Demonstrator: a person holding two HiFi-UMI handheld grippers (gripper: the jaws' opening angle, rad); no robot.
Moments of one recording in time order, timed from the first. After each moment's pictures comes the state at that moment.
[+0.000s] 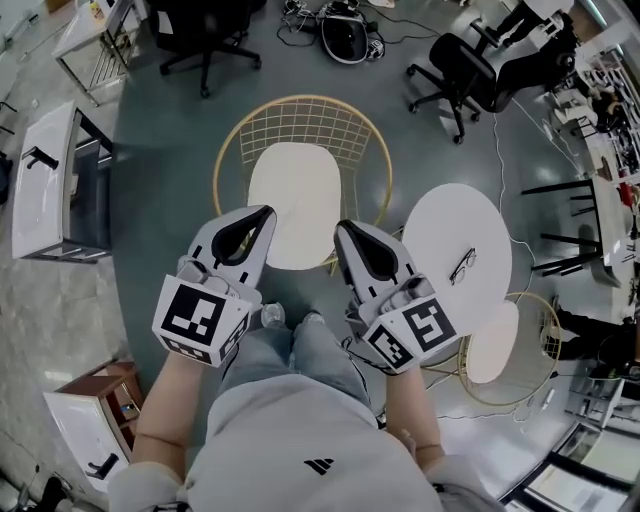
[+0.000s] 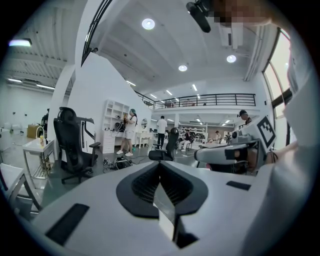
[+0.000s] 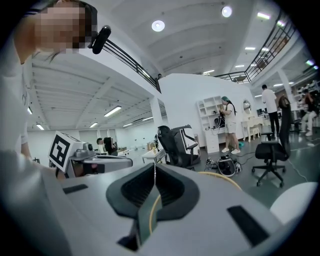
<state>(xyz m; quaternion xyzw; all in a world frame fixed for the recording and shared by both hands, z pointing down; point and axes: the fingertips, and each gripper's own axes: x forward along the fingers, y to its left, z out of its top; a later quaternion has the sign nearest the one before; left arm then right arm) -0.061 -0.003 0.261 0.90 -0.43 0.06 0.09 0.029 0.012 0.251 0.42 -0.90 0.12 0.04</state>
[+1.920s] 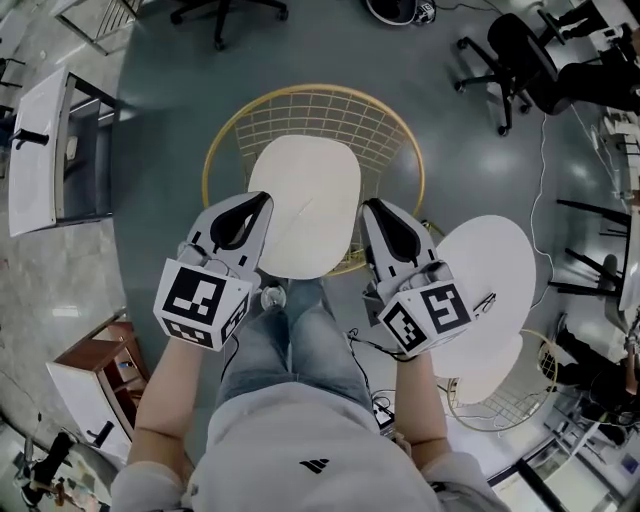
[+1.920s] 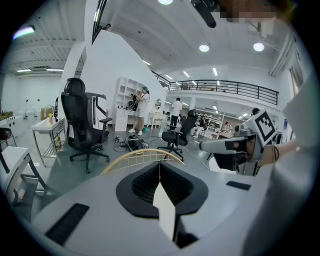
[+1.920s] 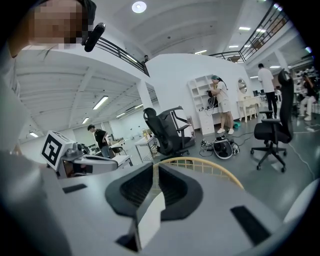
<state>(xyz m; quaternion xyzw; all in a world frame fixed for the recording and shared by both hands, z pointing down) -0.055 -0.148 0.382 0.85 -0.48 0.14 0.19 0.075 -0.158 0.365 0.42 -0.88 0.20 0.09</state>
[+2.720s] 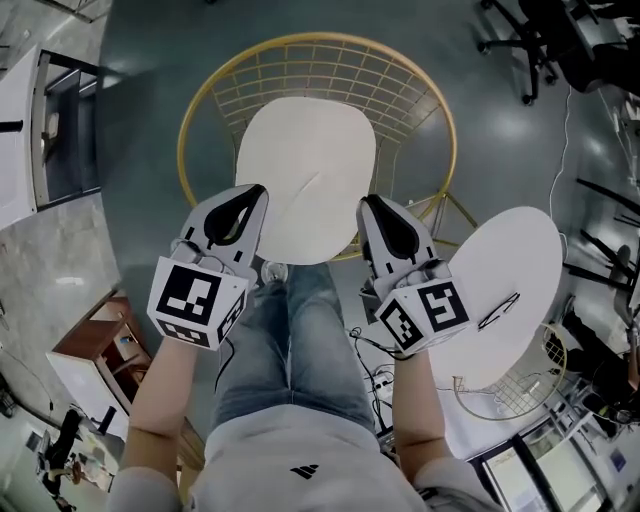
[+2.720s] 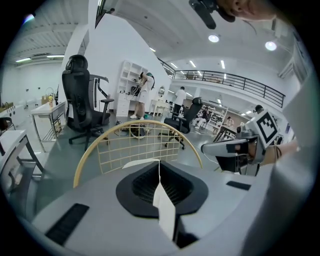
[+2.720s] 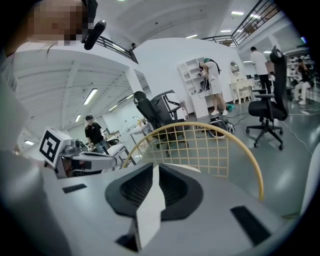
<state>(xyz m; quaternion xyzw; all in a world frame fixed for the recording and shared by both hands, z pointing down) -0.052 -0.159 0.491 0.83 -0.47 0.18 0.25 0.081 -0.165 0.484 0.42 -0.85 0.28 0.13</state>
